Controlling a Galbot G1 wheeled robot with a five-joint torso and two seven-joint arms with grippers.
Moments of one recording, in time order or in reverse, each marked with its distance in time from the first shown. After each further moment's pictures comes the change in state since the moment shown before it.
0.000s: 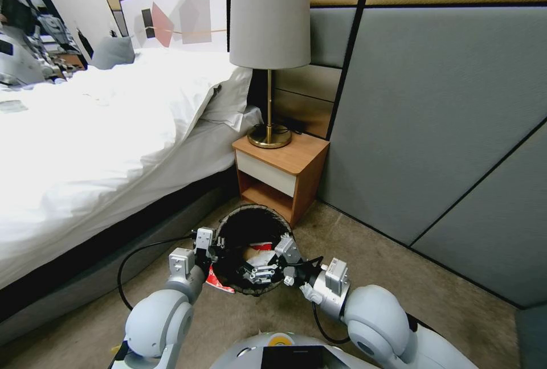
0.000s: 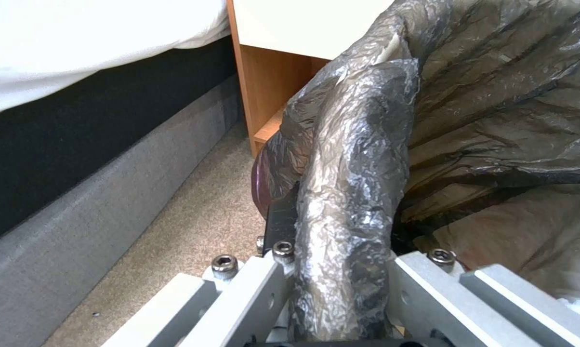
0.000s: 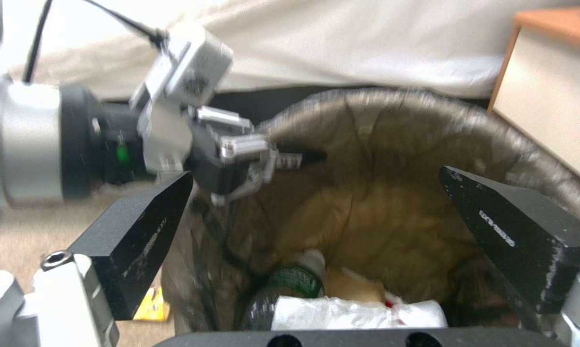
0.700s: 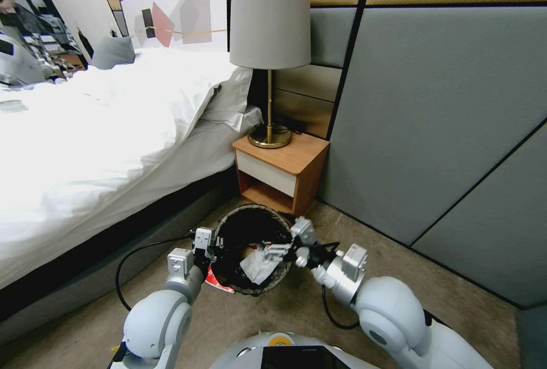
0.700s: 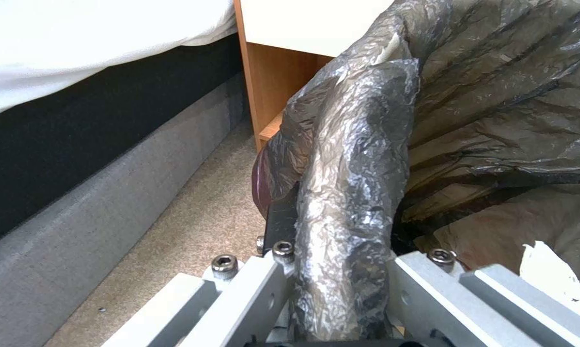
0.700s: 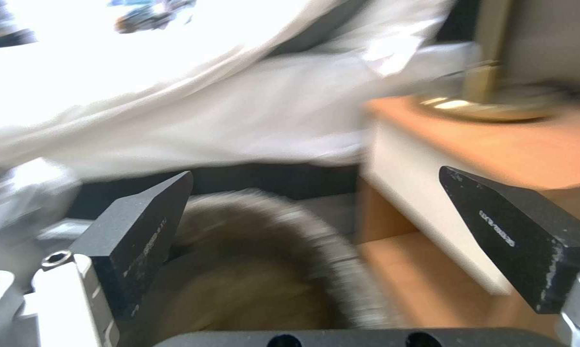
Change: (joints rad) left arm 0.006 -0.005 -0.011 0.001 0.001 -0.001 0.000; right arm -0.047 0.006 0.175 0.025 0.043 0.111 0.096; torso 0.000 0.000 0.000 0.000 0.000
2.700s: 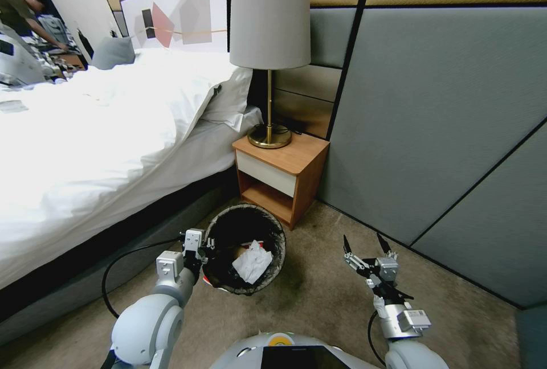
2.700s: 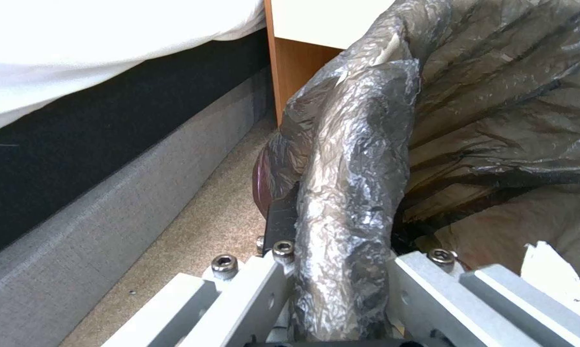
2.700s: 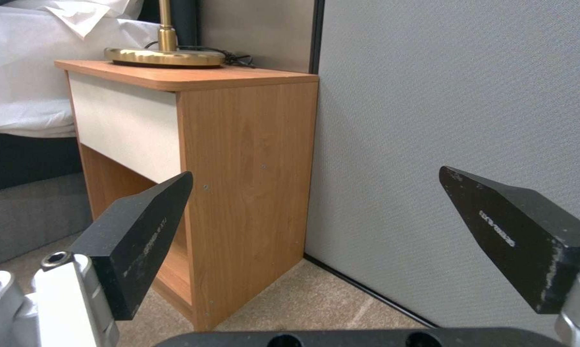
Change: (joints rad) left arm 0.041 -0.021 -0.056 -0.032 0.014 0.010 0.006; right arm -0.575 0.451 0.483 -0.249 -0.391 0.628 -0.060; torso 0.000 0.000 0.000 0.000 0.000
